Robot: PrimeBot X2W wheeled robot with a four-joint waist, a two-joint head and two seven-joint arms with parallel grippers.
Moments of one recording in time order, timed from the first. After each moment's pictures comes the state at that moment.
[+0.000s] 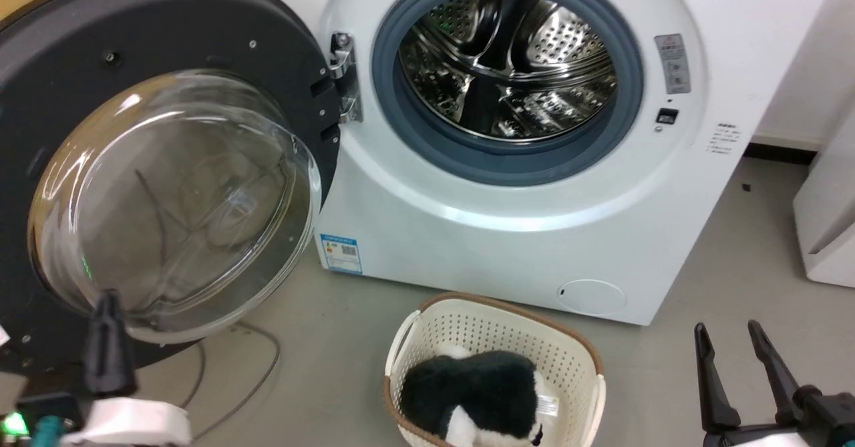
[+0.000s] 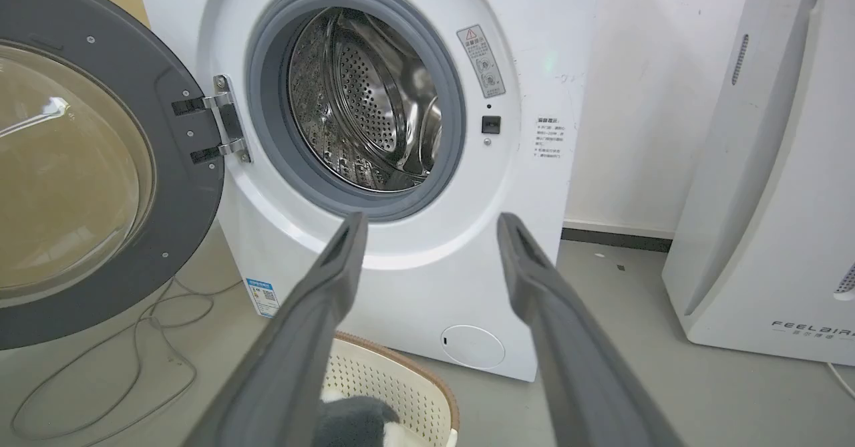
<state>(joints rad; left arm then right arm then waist) -0.01 0.16 0.24 0.10 -0.06 -0.02 -0.26 0.09 -0.05 -0.11 0.07 0.10 0.13 -0.26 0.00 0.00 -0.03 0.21</state>
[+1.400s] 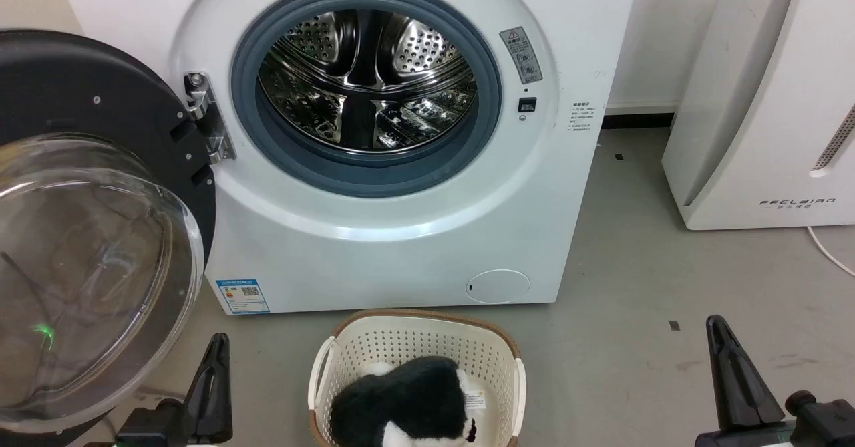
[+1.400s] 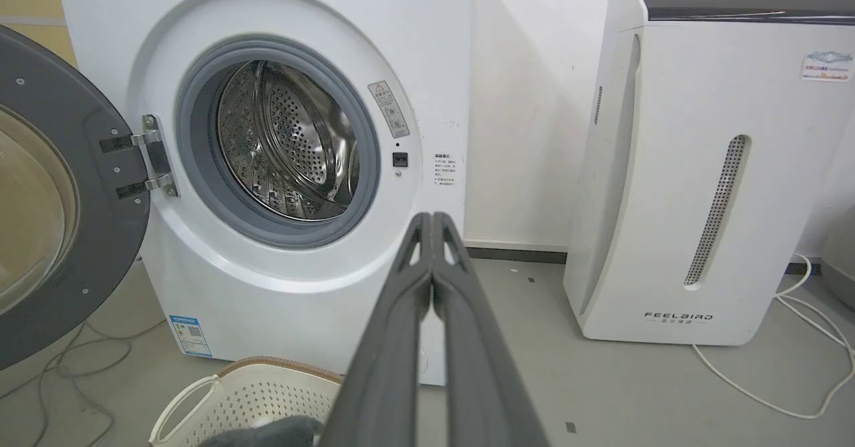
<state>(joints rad) 0.11 0.06 0.10 0.05 -0.07 -0.09 -0.25 0.14 -0.05 -0.06 -0.07 0.06 0.13 -0.25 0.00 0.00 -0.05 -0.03</state>
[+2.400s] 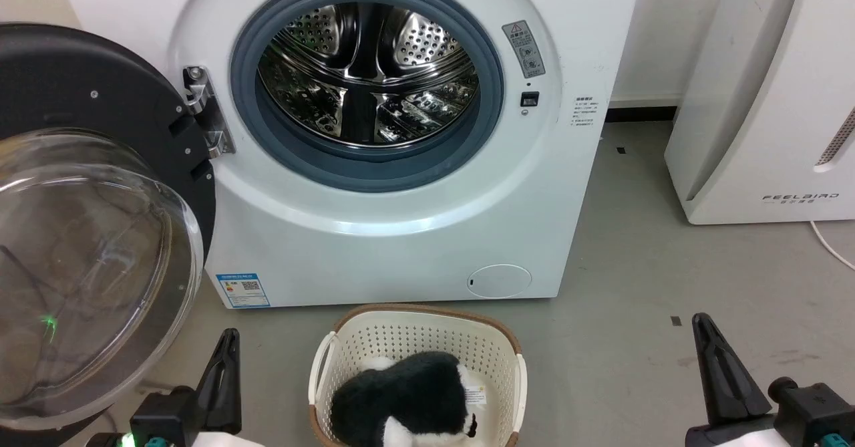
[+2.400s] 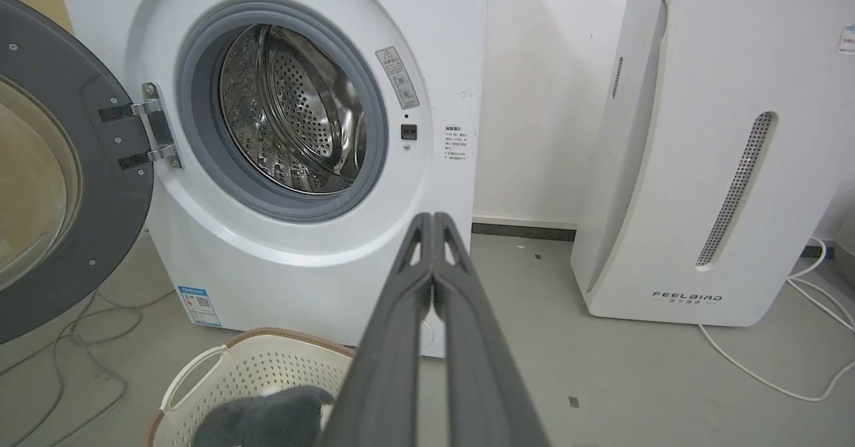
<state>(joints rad) 0.09 0.06 0.07 0.04 -0.05 -0.07 -0.19 0.12 -0.05 -0.05 -0.05 0.05 0.13 -0.19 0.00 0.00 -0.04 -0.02</state>
